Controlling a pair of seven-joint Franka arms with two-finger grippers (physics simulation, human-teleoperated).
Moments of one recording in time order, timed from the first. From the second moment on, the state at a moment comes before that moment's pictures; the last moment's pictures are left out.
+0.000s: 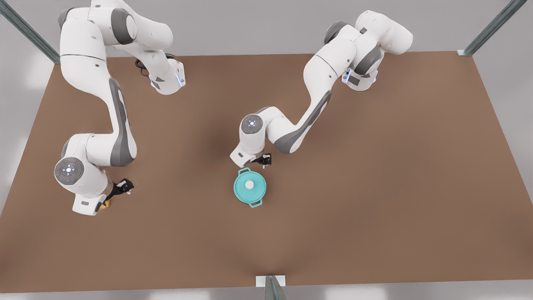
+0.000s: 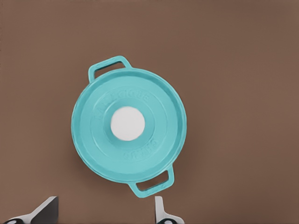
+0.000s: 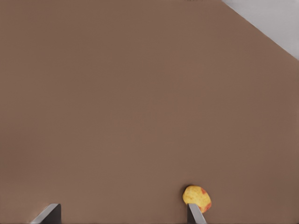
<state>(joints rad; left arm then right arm) -0.74 0.90 -0.15 -1.11 0.18 2.09 -0.90 0.03 0.47 -0.06 -1.58 -0.13 2.08 -0.55</state>
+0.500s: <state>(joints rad) -0.74 1.03 -0.10 -1.02 0.21 2.27 -1.07 -0.13 0.66 -0.06 -1.58 -0.17 2.49 -1.07</state>
